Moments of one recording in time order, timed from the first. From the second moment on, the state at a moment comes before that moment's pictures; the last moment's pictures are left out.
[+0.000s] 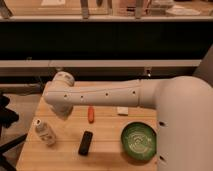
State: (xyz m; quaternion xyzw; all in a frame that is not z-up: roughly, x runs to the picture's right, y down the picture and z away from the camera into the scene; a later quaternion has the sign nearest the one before) arm -0.214 0.140 0.726 -0.18 -0.24 -0.49 0.82
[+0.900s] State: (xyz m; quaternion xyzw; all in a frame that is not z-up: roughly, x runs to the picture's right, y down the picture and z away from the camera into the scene) arm -0.260 0.162 0.706 -0.17 -0.25 -0.52 0.80
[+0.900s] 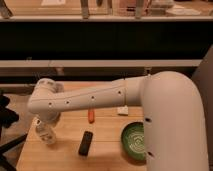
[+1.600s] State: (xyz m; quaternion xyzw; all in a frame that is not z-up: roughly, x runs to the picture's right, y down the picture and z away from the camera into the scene) arm -0.282 0.167 0.696 -0.16 -0.25 -0.54 0.79
